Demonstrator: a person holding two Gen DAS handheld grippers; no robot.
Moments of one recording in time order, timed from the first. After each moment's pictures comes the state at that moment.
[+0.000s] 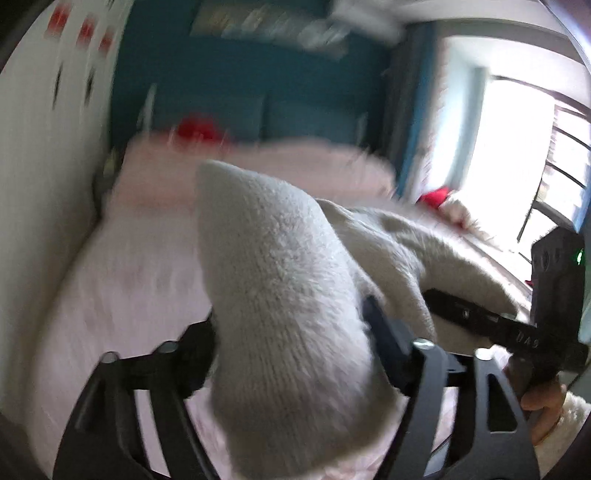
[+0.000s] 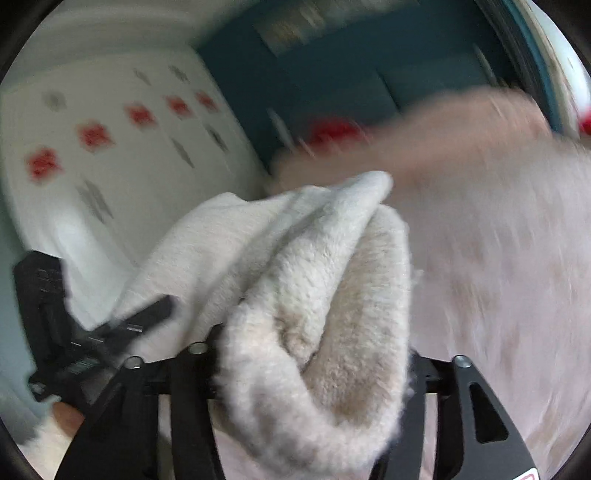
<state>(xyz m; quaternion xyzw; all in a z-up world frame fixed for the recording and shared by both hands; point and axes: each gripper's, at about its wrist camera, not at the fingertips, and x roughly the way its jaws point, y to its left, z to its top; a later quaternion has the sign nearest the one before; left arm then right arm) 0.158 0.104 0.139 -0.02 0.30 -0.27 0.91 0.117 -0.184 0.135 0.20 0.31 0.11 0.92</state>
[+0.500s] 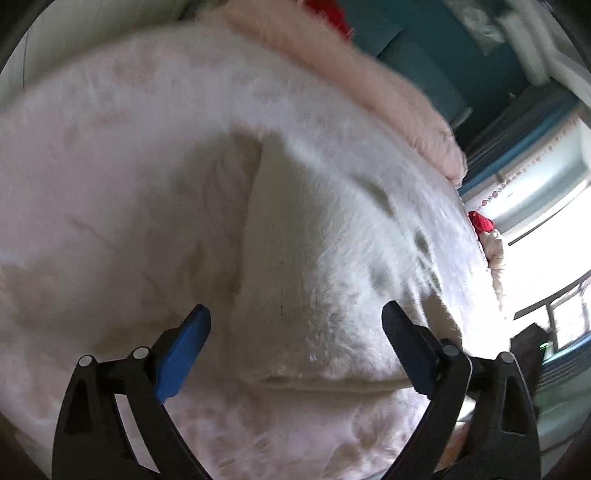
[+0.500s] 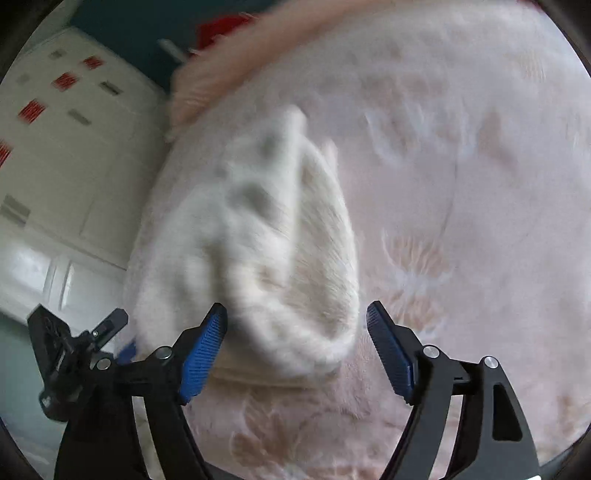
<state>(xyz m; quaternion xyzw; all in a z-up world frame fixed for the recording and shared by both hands) 0.191 0.156 -0.058 -0.24 0.50 -0.18 0.82 0.129 -0.217 -0.037 0.32 0.49 0.05 0.81</state>
